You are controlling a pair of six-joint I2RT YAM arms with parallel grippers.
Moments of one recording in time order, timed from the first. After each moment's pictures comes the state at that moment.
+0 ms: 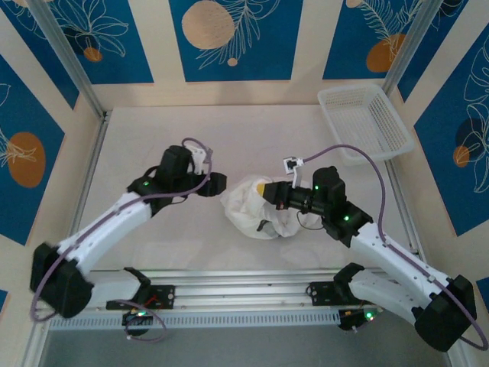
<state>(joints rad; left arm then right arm) -0.57 1.17 0.98 -0.44 0.21 -0.33 0.59 0.90 0.66 -0.01 -0.50 0.74</state>
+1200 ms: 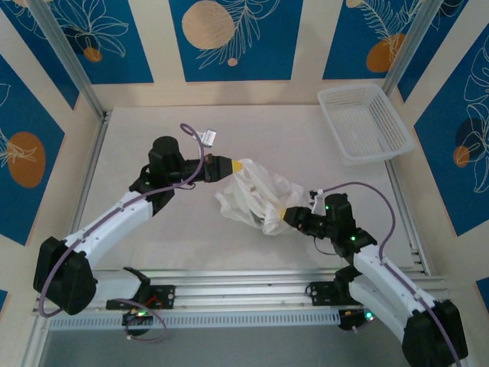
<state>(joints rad) -0.51 1.26 0.94 0.19 0.87 -0.89 0.35 0.69 0.29 -0.19 -0.49 0.85</state>
